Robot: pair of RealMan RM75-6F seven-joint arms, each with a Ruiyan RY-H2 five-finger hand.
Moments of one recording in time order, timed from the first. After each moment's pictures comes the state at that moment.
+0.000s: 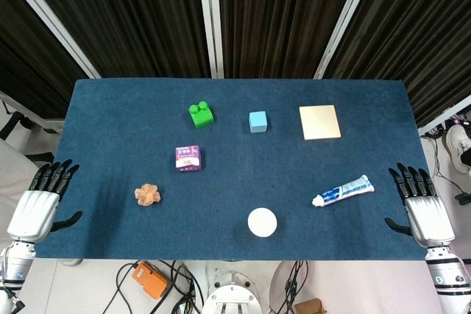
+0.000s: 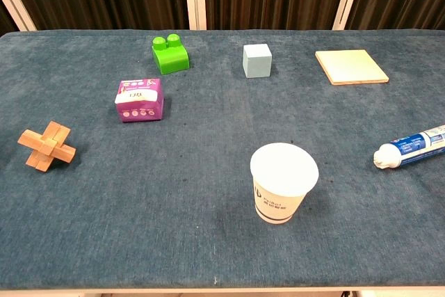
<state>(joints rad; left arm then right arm) -0.11 -1.13 0.01 -1.59 1.58 1.46 0.09 0.10 -1.14 0.02 -1.61 -1.55 1.44 -0.13</state>
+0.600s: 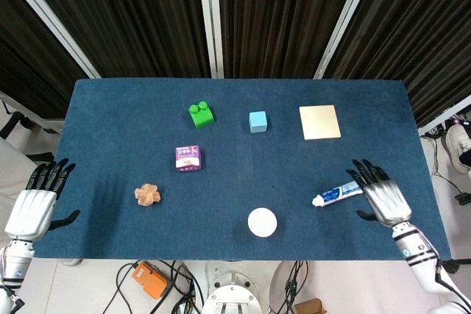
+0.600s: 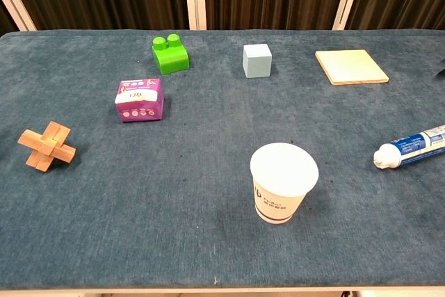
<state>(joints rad) -0.11 -1.12 0.00 -1.61 1.55 1.44 0.09 0.31 -1.24 0.04 -1.49 -1.57 1.13 -0.18</state>
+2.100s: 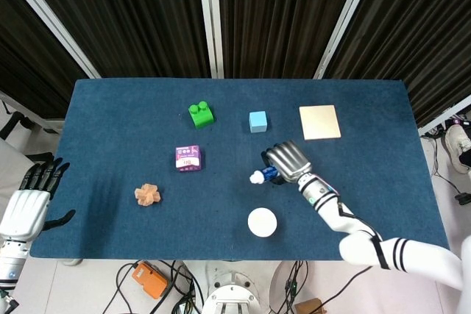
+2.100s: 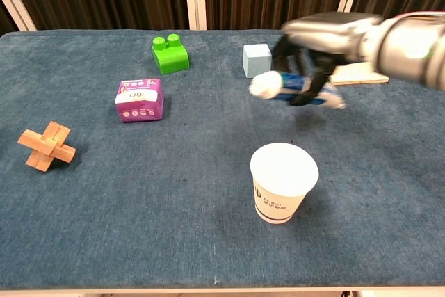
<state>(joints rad) -0.11 -1.10 0.00 -1.60 1.54 1.45 0.04 0.81 -1.49 0.26 -1.59 -1.07 0.78 -0.54</state>
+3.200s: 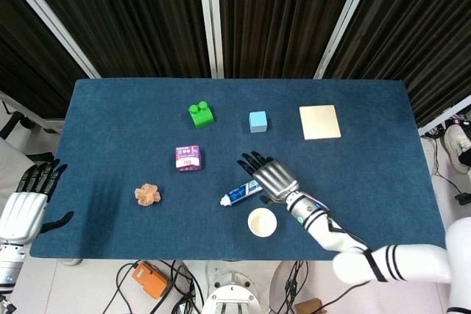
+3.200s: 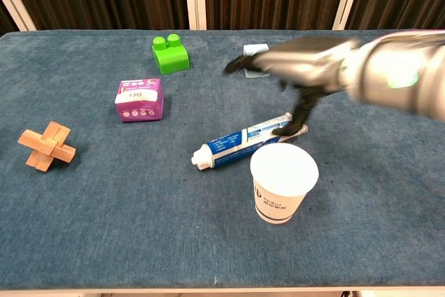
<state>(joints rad) -0.09 -1.10 0.01 -1.59 1.57 1.49 0.03 0.88 -1.42 0.07 -1.81 -0.99 0.98 -0.65</state>
